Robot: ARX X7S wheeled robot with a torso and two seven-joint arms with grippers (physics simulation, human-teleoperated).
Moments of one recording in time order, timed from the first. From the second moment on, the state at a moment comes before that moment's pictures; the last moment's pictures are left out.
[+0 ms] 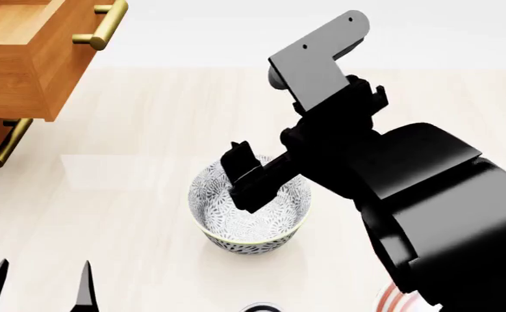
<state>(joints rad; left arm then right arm) -0.05 -0.22 0.19 0.05 -0.19 0.08 -0.21 1.16 0.37 -0.49 0.02 0.48 1.17 -0.32</state>
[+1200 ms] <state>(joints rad) -0.06 -0.24 0.22 0.02 -0.20 0.11 -0.23 1.24 0.20 -0.71 0.50 0.40 0.95 -0.48</state>
